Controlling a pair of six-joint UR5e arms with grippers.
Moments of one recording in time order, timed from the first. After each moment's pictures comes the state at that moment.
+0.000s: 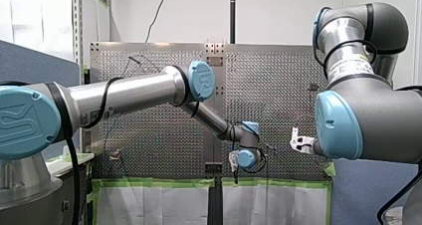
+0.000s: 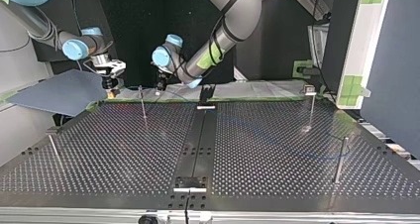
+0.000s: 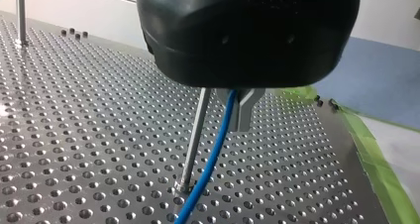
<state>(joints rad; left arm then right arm) -0.78 -2.89 -0.78 -2.74 -1.91 -1.84 1.58 -0.69 1.63 -0.82 1.08 1.69</state>
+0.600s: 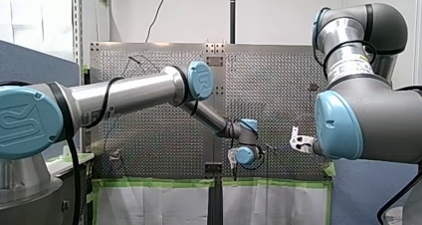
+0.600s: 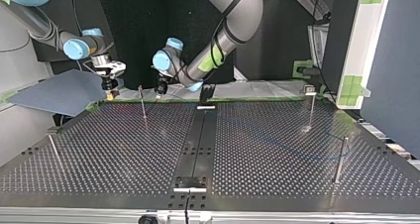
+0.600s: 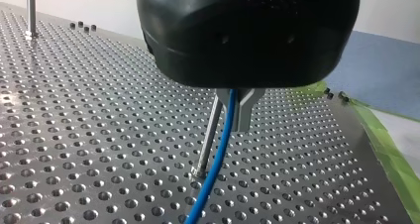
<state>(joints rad) -0.77 -2.89 -0.75 -2.77 -1.90 -1.84 1.59 -0.69 1.64 -0.86 1.09 1.72</state>
